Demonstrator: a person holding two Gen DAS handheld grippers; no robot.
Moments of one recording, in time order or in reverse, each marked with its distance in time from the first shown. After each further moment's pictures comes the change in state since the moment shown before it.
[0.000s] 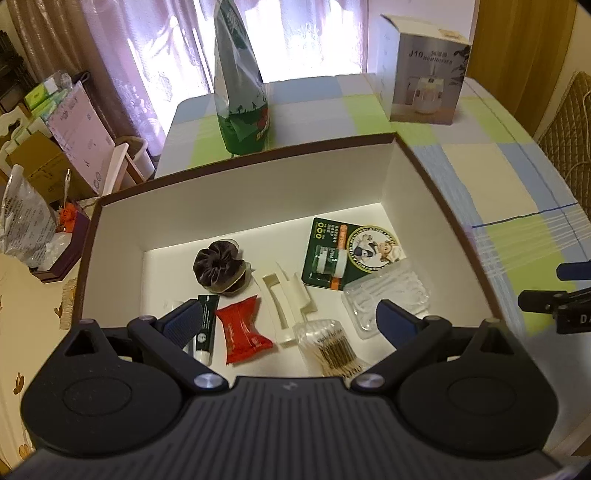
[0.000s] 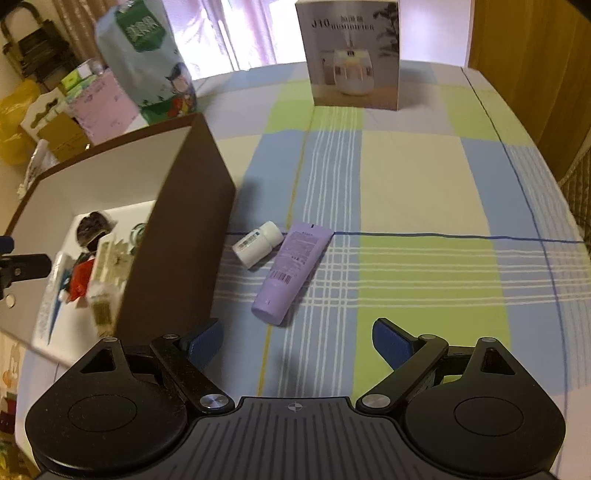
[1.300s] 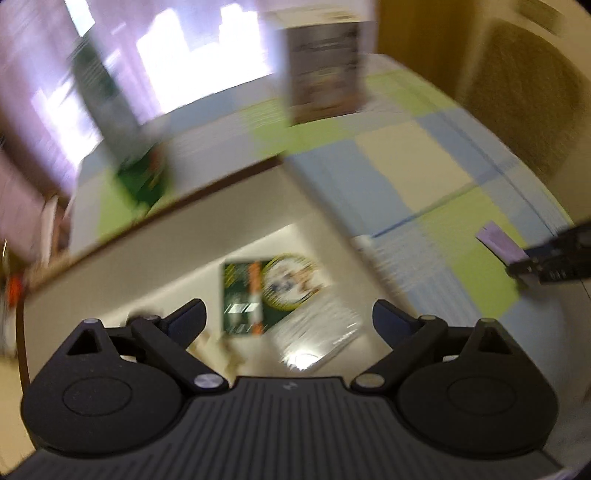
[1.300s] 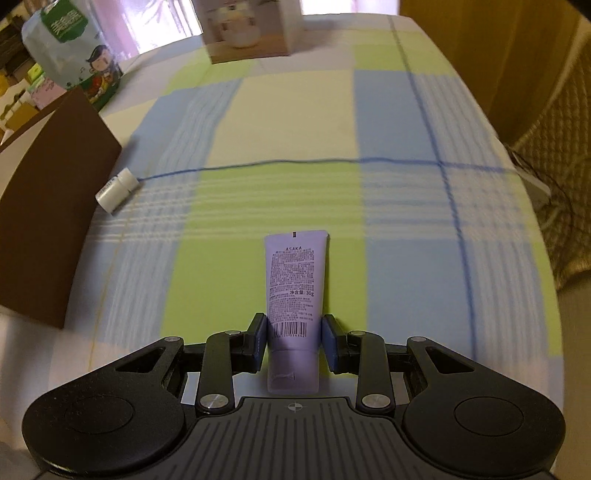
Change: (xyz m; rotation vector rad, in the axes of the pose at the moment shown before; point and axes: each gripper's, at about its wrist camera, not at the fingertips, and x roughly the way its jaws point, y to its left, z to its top) left arm 0.002 -0.078 0.042 0.380 -0.032 -0.199; right arm -0.005 -0.147 -0.050 0.041 0.074 -0.052
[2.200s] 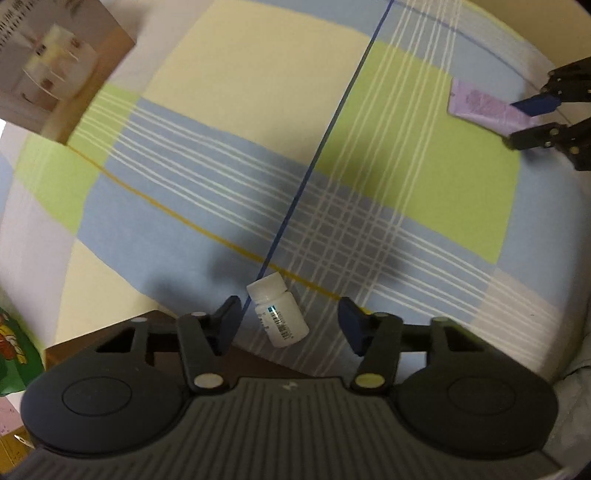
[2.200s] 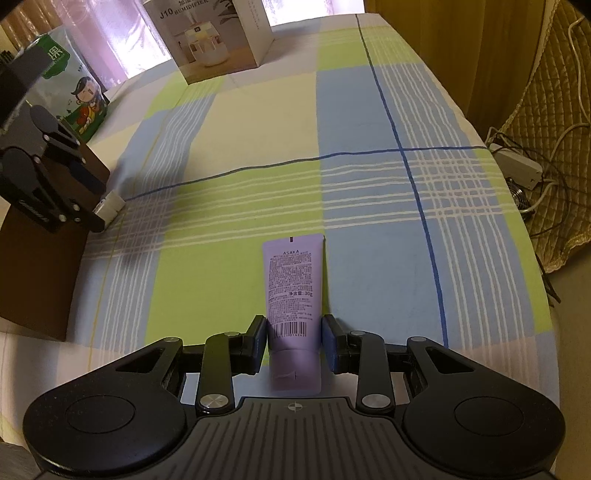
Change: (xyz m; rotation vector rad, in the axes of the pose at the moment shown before) left arm 0.167 -0.061 0.079 0.537 0.444 -0.222; right arm -0.010 -0.024 -0.008 0.077 -0.035 0.037
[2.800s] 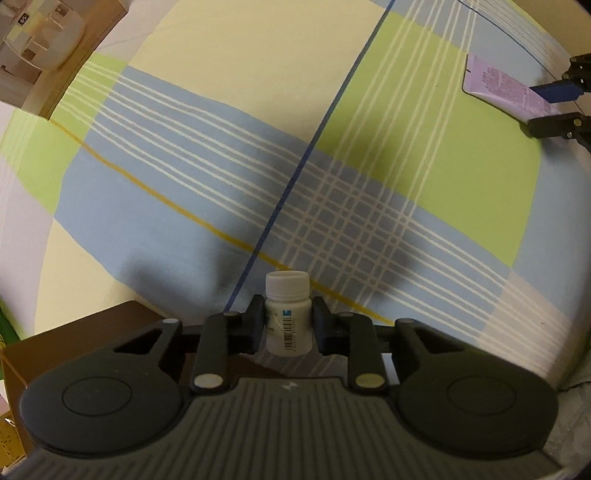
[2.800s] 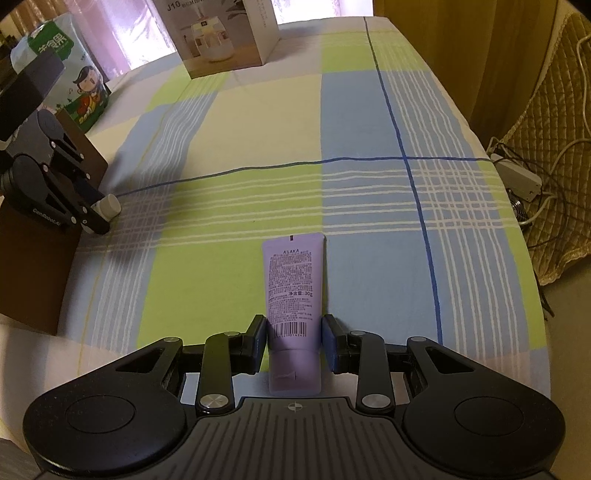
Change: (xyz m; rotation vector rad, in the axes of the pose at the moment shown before) left arm 0.020 0.001 -0.015 -0.032 0.044 0.006; right arm 0.003 0.005 0.005 -0.049 0.007 -0.028
